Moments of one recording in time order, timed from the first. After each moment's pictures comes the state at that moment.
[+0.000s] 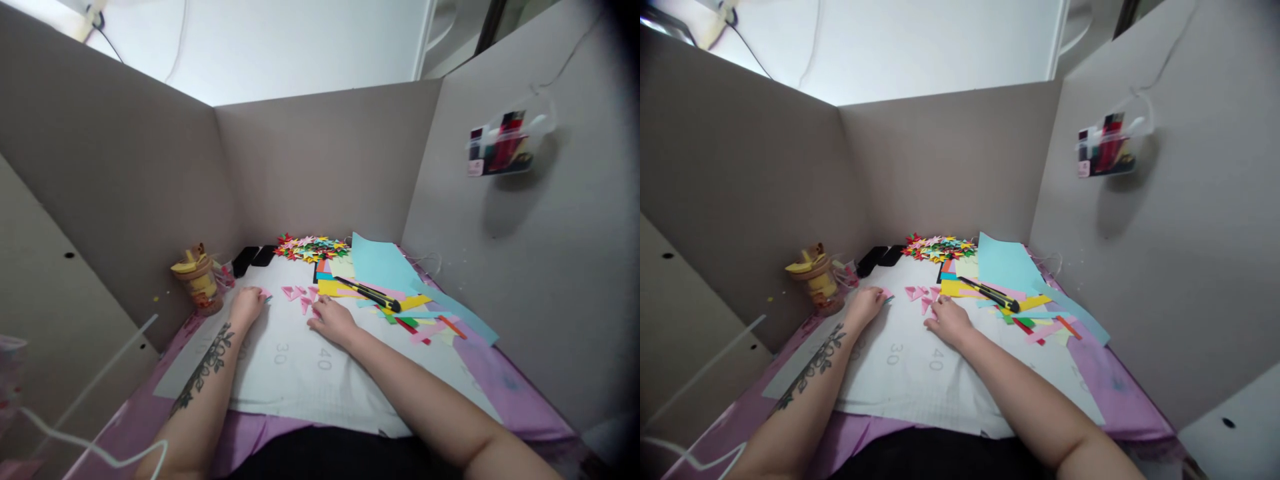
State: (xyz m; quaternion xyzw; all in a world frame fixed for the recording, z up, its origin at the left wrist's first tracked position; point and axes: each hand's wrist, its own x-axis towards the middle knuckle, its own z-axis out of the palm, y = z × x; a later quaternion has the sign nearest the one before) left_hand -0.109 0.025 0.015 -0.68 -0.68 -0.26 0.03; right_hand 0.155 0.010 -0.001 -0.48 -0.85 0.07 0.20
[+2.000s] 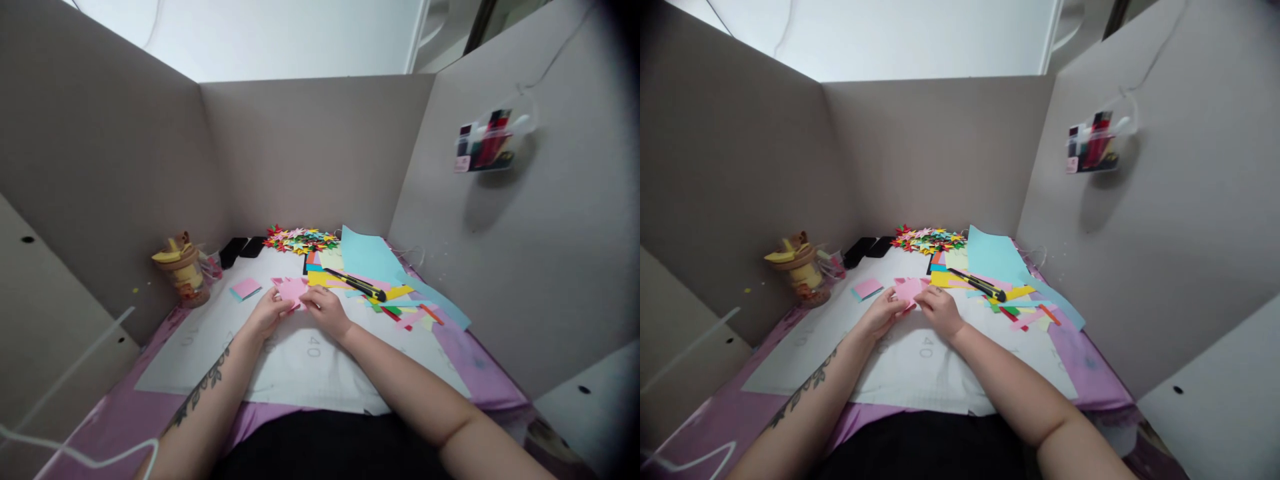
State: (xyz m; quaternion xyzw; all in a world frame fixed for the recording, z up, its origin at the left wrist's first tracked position) left_hand -0.010 -0.018 0.018 -0.40 -0.39 -0.54 -0.63; right_hand 0.158 0.005 -0.004 -0.26 -0.82 0.13 0.50
